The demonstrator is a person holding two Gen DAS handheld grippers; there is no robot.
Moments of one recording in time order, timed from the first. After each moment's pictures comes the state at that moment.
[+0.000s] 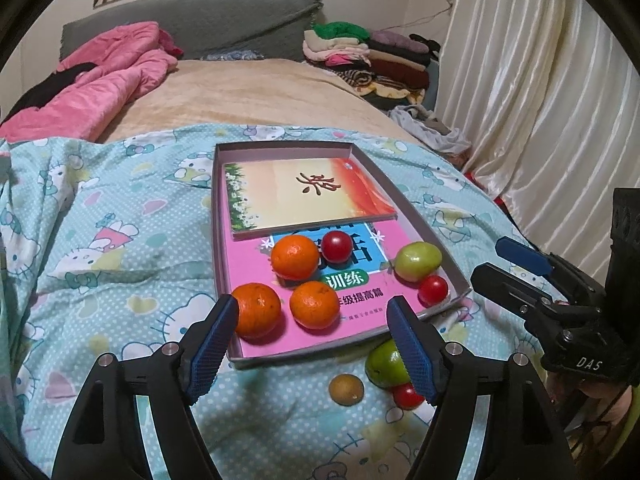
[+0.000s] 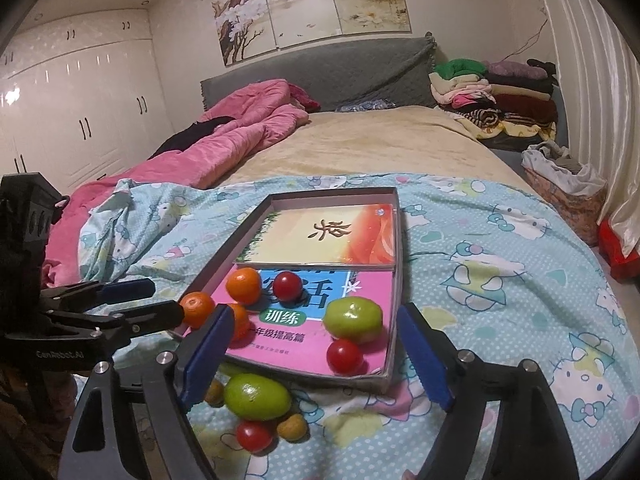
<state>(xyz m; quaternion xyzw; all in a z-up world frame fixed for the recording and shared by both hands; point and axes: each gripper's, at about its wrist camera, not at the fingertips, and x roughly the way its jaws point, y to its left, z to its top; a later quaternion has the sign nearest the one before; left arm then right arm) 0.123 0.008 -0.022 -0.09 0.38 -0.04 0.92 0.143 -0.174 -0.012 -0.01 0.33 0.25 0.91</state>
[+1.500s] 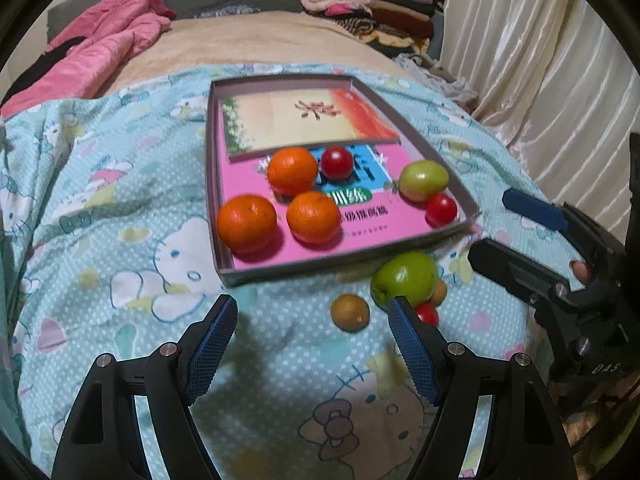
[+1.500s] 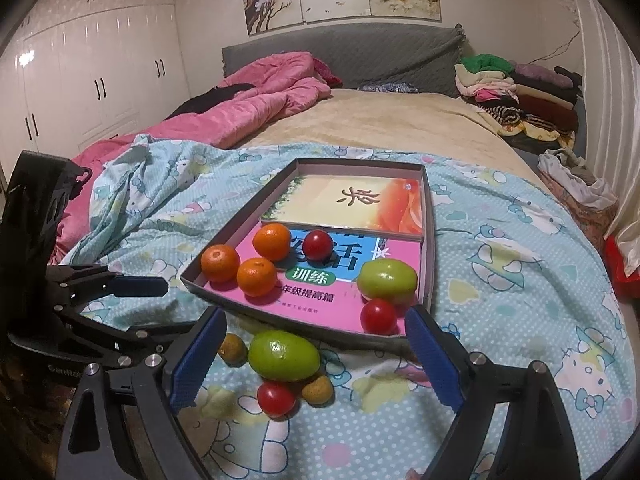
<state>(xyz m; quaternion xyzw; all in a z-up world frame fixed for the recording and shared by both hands) 0.107 -0.005 -0.052 -0.07 0.48 -0.04 0.88 0.122 -0.151 -0.025 -0.06 0.37 0.27 0.89</state>
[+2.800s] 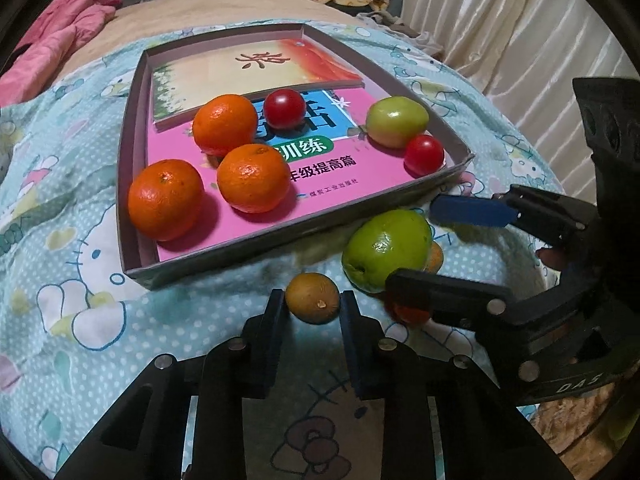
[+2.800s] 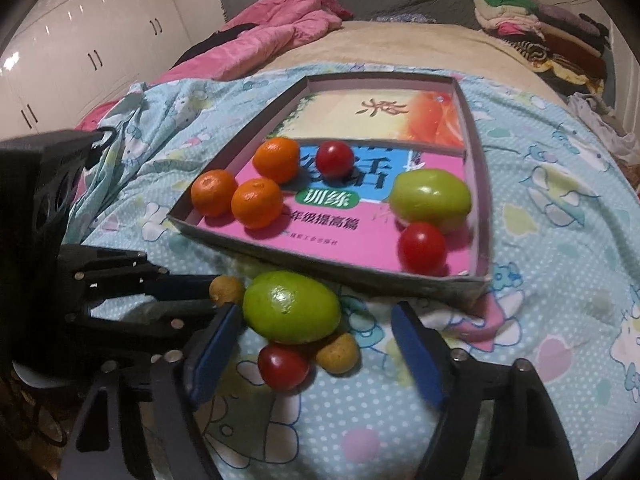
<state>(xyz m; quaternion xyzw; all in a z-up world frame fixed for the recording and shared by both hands) 0.136 -0.025 -0.091 -0.04 0.52 -0.12 0.84 0.141 -0.133 -0.078 -0.06 0.49 0.31 0.82</state>
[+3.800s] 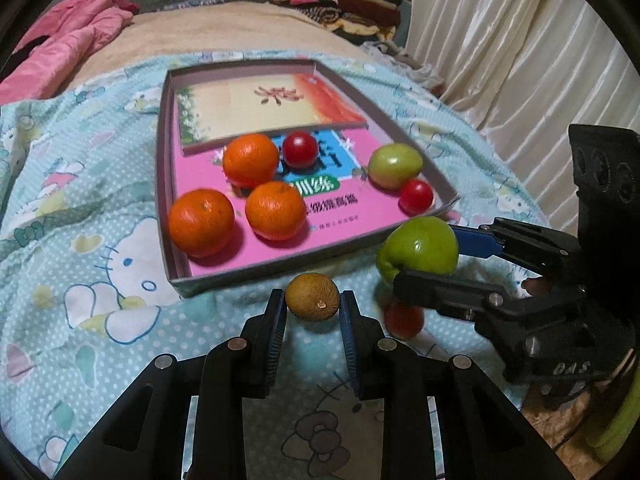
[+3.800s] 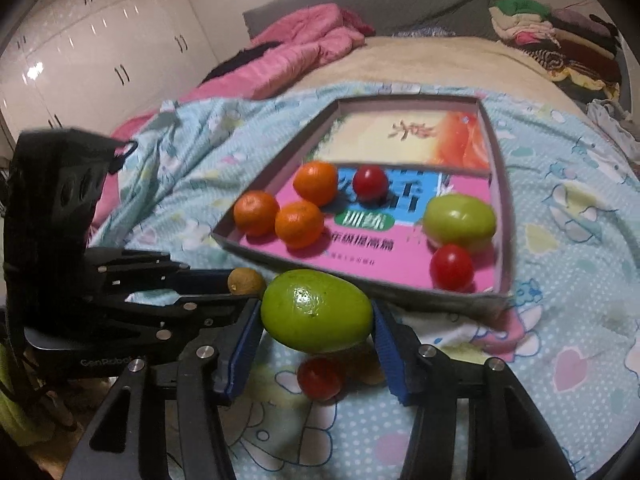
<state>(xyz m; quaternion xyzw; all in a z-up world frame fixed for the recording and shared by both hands) 0.123 -0.009 -0.064 -0.08 0.48 -0.12 0.87 0.136 -0.139 -0.056 -0.02 0.45 0.35 0.82</state>
